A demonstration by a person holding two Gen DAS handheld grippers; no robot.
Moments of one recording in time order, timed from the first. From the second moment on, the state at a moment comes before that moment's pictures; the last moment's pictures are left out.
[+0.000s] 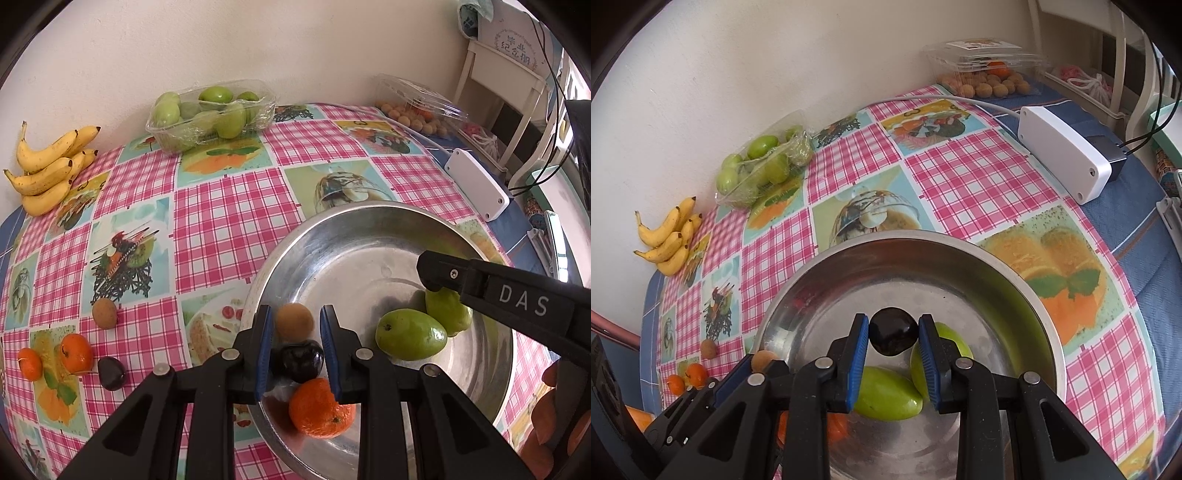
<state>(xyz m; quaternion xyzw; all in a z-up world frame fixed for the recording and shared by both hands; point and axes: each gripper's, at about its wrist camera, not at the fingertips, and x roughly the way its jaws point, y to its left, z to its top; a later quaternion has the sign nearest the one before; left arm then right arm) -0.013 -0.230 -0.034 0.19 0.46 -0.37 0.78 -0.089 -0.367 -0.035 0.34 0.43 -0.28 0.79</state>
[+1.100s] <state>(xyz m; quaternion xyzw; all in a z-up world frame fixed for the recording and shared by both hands) 0.045 -0.159 -0.039 0.06 0.57 -0.20 0.80 -0.082 -0.358 -0.031 0.31 0.45 -0.27 0.80</state>
